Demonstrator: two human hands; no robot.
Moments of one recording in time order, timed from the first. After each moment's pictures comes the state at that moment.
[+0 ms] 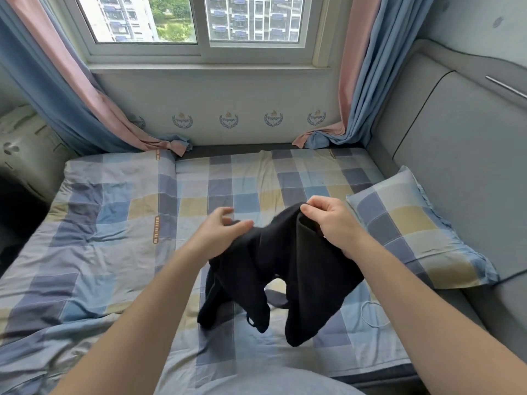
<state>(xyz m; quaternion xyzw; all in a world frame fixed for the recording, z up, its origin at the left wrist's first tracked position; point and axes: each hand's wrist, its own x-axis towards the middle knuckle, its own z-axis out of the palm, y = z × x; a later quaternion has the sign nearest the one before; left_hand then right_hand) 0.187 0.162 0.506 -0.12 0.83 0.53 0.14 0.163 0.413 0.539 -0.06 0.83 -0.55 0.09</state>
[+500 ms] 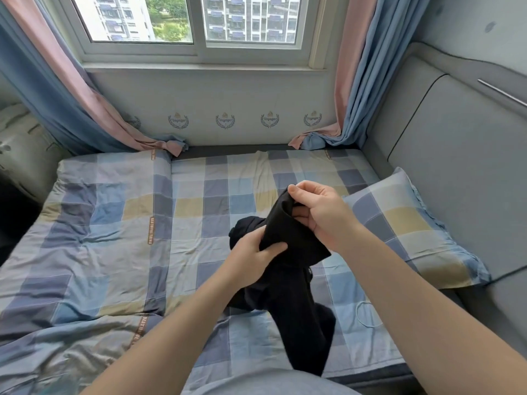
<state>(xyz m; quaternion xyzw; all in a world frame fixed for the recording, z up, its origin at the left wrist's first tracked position) 0.213 0.228 0.483 0.07 0.80 0.59 0.08 0.165 0.390 0.571 -0.01 0.63 -0.76 0.17</state>
